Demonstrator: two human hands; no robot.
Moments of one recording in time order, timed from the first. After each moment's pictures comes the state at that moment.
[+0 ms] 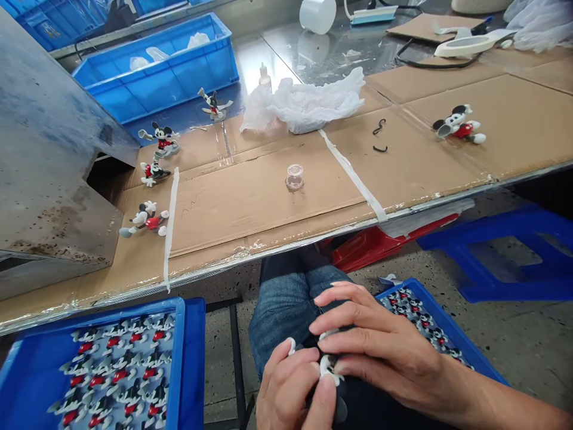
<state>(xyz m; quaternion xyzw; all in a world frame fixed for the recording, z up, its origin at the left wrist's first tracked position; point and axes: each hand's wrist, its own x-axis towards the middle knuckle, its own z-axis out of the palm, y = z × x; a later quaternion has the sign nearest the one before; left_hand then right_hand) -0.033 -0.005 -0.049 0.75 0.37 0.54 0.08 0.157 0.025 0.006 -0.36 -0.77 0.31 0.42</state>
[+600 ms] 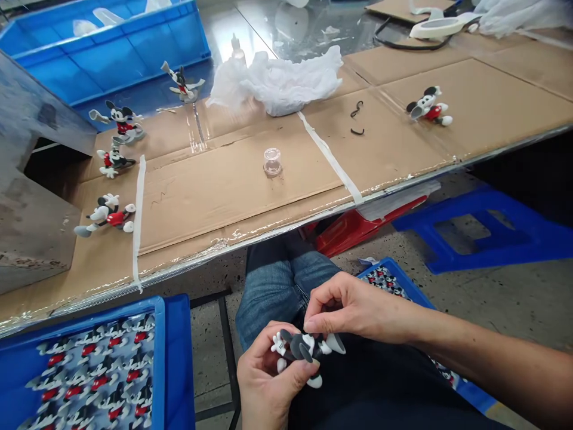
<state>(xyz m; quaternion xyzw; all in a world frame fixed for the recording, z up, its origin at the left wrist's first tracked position) -0.028 -0.001 -0.030 0.25 0.52 0.41 0.71 0.157 0.042 0.003 -0.49 -0.38 0.76 0.21</state>
